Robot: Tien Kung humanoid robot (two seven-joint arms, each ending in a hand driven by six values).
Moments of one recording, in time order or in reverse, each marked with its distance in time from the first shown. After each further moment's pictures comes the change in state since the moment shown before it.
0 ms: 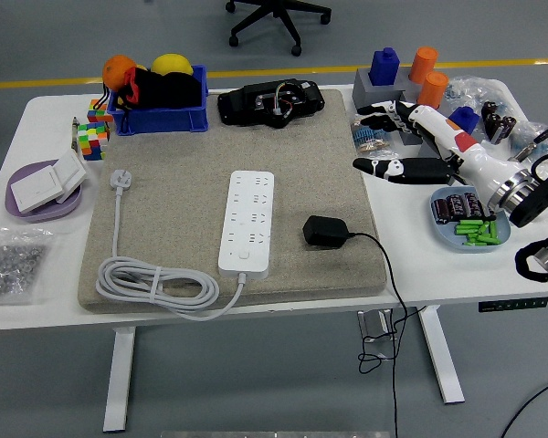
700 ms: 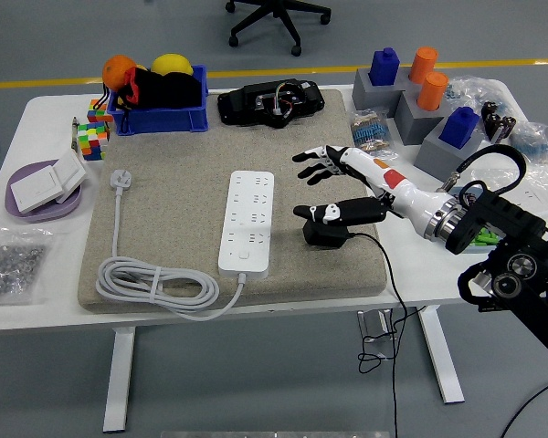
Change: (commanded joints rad) left arm -0.003 0.002 0.012 0.000 -0.004 -0.002 -0.001; right arm 0.026 0.056 -0.193 -0.036 -0.025 -0.002 -0.047
